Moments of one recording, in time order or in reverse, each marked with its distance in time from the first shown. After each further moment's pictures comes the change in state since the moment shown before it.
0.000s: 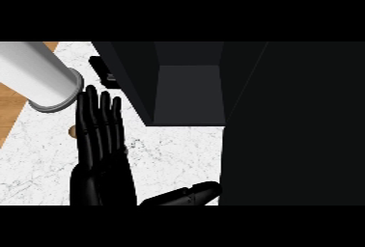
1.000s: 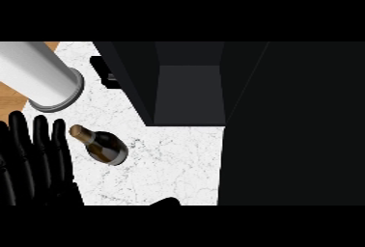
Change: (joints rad) left arm 0.132 0.030 0.009 -0.223 -0.285 -0.013 0.257; right arm -0.065 0.017 -0.022 -0.015 0.019 -0.024 0.079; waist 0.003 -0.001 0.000
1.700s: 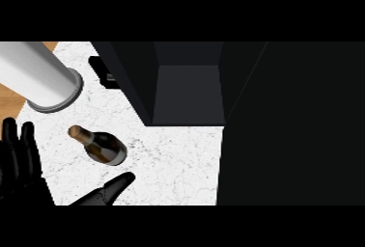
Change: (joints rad) left arm 0.096 0.086 0.184 -0.023 0.155 -0.028 -0.031; right arm -0.059 -0.001 -0.010 -0.008 0.014 -0.022 0.069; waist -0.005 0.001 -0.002
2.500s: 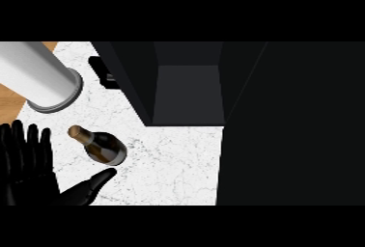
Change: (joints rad) left arm 0.180 -0.010 0.188 0.168 0.604 -0.143 -0.475; right arm -0.009 -0.001 -0.005 -0.010 0.009 0.012 0.035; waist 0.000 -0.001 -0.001
